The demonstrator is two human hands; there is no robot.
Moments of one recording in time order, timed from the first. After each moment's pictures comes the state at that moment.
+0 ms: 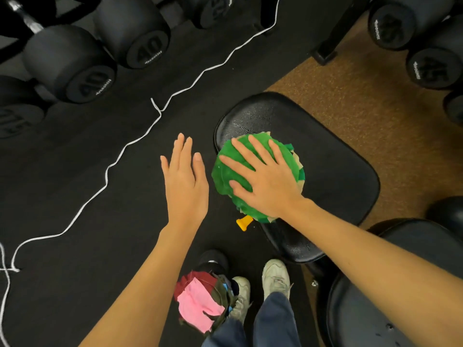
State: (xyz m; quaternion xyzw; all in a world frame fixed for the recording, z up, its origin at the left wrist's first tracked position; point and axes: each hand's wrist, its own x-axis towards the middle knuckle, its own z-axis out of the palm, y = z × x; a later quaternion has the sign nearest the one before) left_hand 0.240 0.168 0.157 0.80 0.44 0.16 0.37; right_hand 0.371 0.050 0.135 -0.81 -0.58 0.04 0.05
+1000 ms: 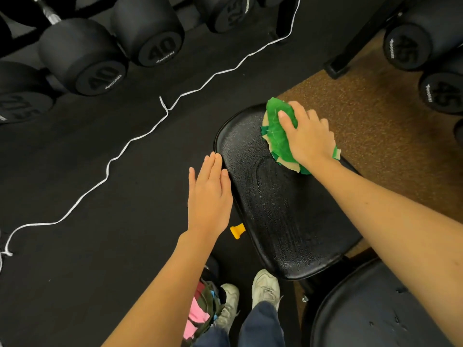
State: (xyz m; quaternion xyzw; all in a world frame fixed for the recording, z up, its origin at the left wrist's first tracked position) left_hand 0.267 0.131 0.147 0.82 0.43 0.07 0.36; right_hand 0.489 0.080 0.140 -0.95 -0.28 0.11 0.10
